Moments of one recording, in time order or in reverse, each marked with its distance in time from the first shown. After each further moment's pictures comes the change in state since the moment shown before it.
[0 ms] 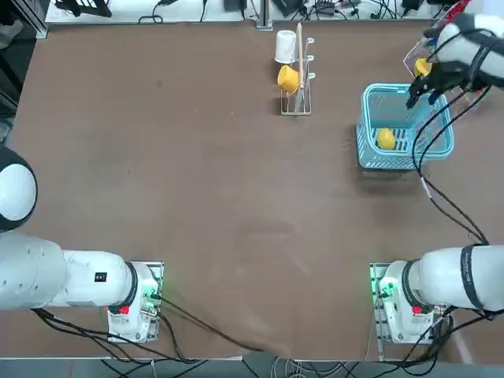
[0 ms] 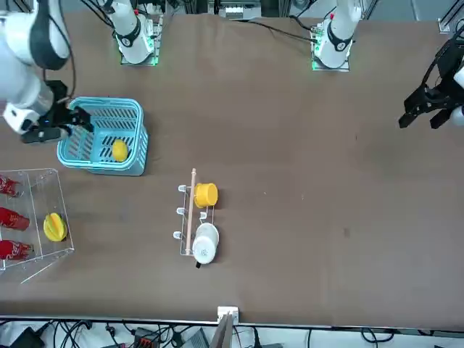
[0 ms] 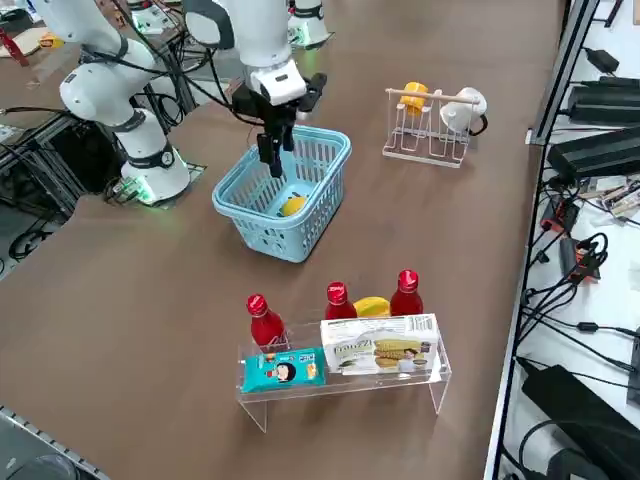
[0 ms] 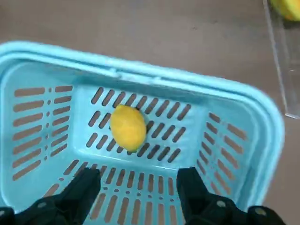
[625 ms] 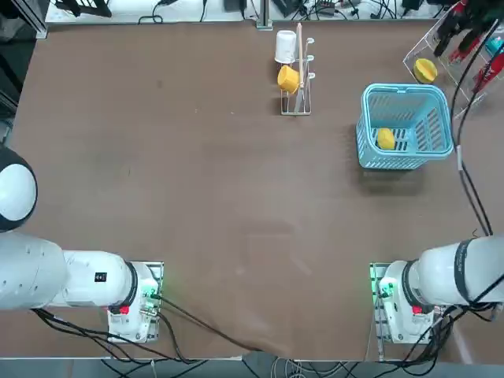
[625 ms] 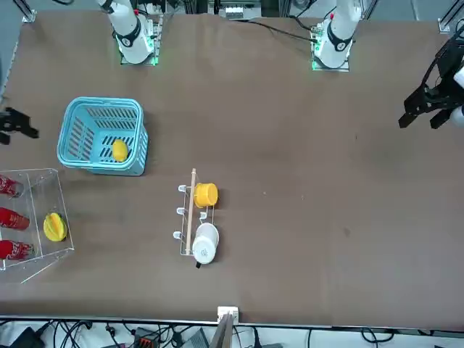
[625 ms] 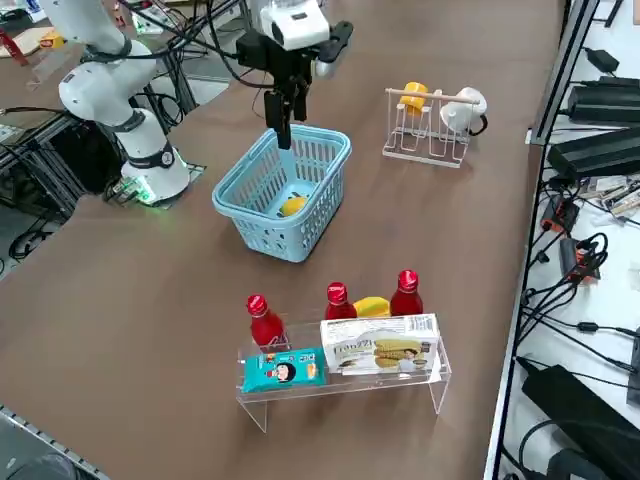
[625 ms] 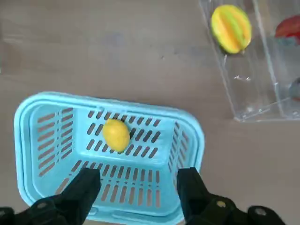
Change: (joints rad) arm -0.065 0.136 0.001 0.465 0.001 -0.373 -0.004
